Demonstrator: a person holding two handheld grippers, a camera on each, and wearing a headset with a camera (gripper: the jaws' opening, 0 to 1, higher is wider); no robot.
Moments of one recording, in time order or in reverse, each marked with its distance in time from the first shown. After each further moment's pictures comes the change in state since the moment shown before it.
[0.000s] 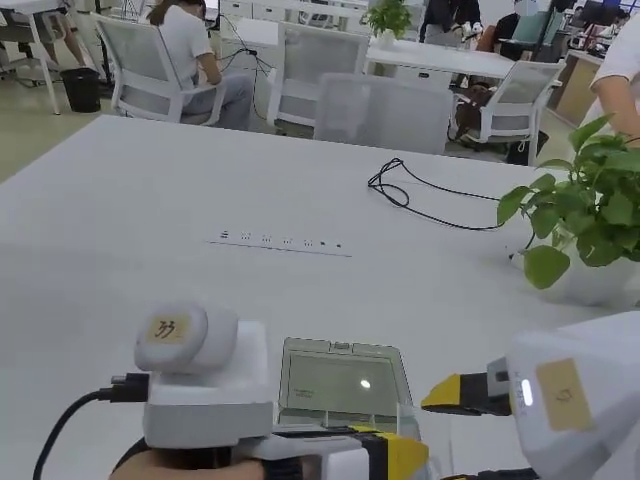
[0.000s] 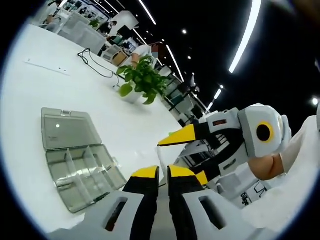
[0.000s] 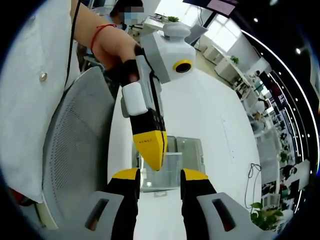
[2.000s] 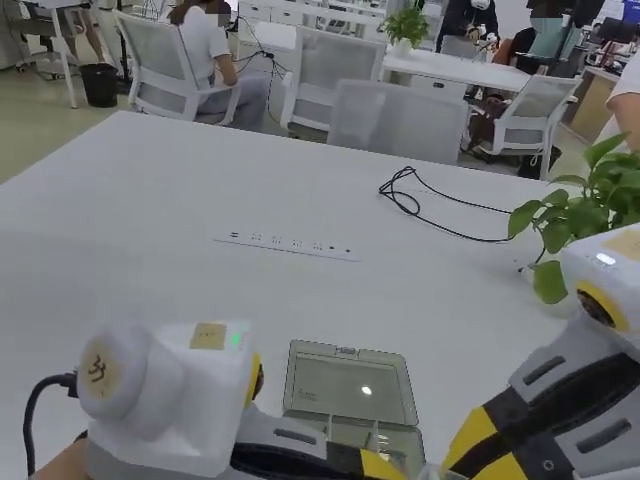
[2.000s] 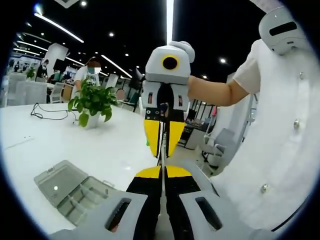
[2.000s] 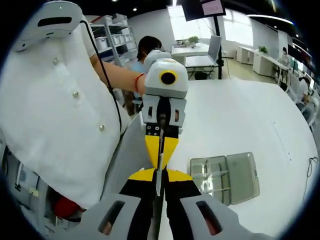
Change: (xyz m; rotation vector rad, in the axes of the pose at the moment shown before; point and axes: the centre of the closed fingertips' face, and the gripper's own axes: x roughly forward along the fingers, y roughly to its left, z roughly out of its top) left arm -0.029 -0.052 -0.016 0.564 0.061 -0.275; right arm -0.042 0.032 0.039 0.228 -0.288 0.578
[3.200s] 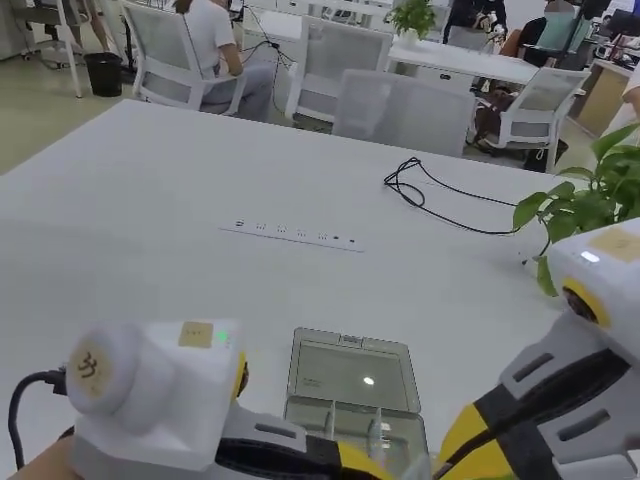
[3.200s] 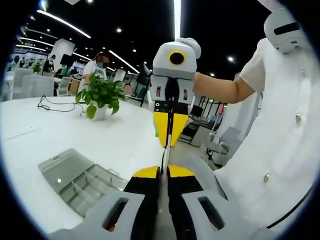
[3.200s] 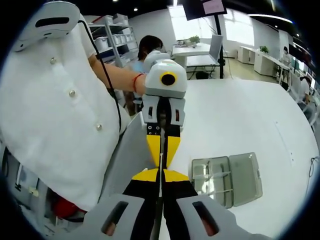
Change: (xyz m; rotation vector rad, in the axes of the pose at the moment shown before) left arm -0.013 0.008 -0.020 -0.035 0.037 0.069; right arm 0.007 -0.002 -0.004 0.001 -0.002 0.010
